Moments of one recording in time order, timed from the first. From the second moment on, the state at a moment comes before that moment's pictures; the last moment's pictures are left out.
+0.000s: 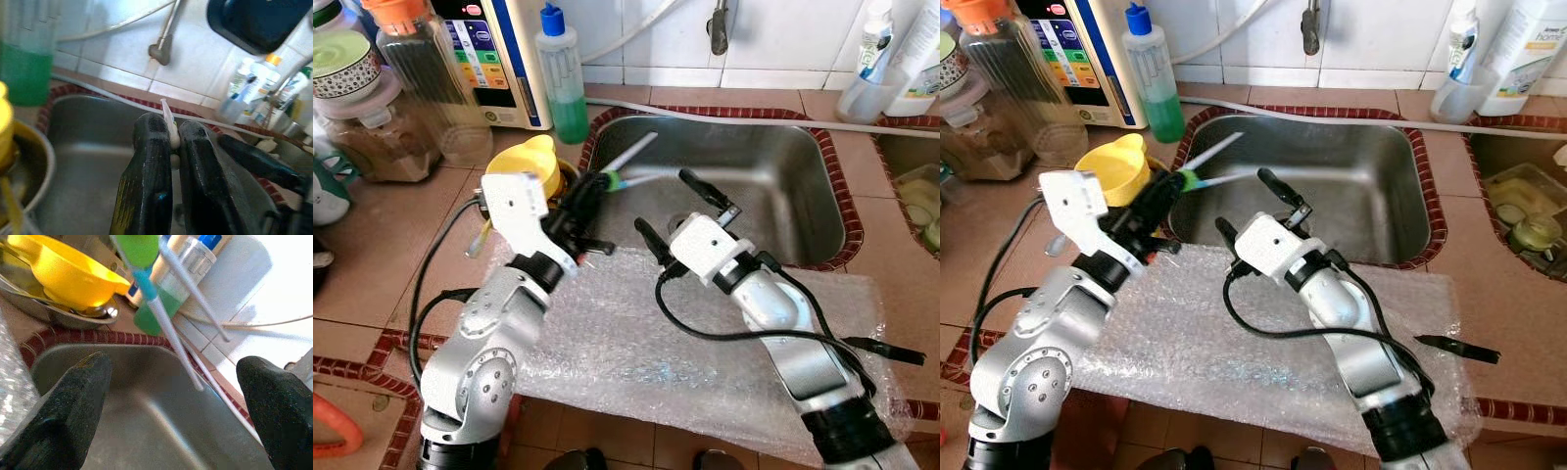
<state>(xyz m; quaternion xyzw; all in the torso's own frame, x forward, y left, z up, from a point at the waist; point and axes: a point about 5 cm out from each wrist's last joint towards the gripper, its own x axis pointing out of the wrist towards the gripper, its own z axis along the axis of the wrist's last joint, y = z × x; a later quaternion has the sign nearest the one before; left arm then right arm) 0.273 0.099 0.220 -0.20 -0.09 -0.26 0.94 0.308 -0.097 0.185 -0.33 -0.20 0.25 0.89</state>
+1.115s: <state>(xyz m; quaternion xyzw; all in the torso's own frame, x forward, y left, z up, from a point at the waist) 0.259 0.081 0.213 -0.17 -0.05 -0.34 0.92 0.324 -0.097 0.171 -0.35 -0.20 0.27 0.88</state>
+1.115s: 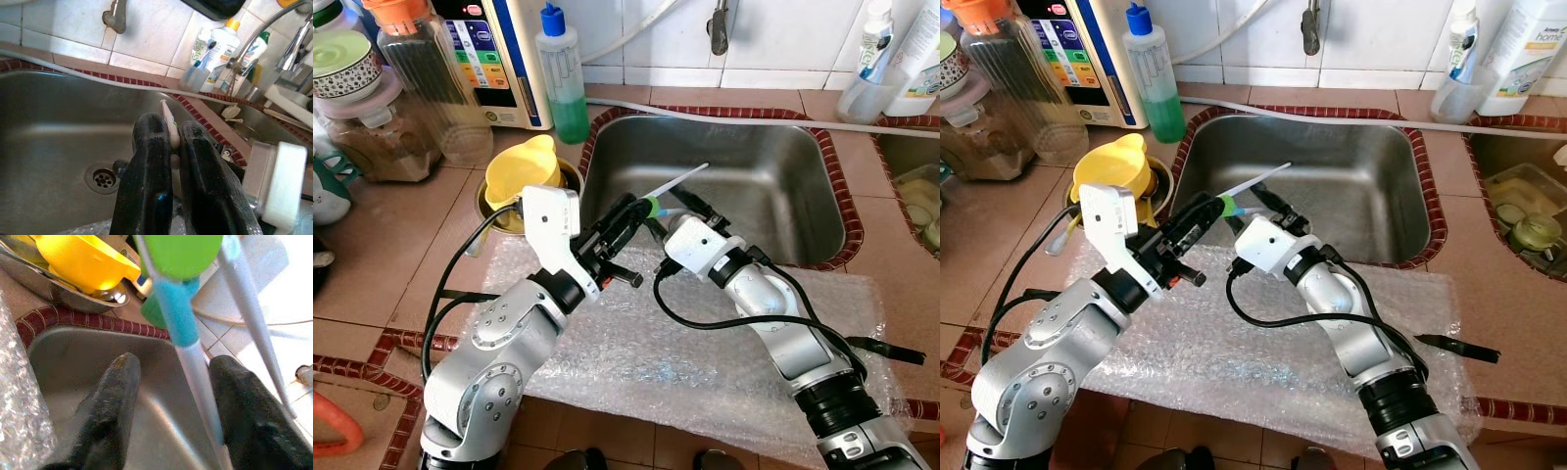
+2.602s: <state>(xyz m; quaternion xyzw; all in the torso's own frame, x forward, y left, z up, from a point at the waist) 0.259 0.085 0.207 -0.16 -0.04 -0.32 0.93 0.346 -0.128 0.173 -0.39 -0.17 0.21 0.88</state>
